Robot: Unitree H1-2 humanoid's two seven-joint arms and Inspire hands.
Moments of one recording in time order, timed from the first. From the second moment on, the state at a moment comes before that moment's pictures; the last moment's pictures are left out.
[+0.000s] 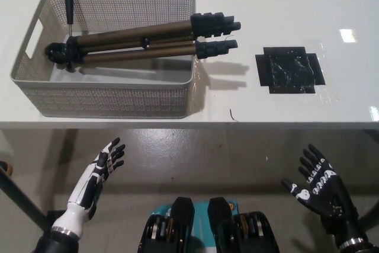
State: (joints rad) left_arm -0.23 0.18 0.05 0.53 -0.07 -0.39 -0.24; right_arm -0.12 -0.08 -0.07 0.33 0.29 -0.14 0.21
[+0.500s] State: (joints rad) left_arm -0.19 0.18 0.06 0.50 -0.07 -0.38 -0.24; right_arm -0.04 -0.02 -0.06 0.29 0.14 -0.29 0.13
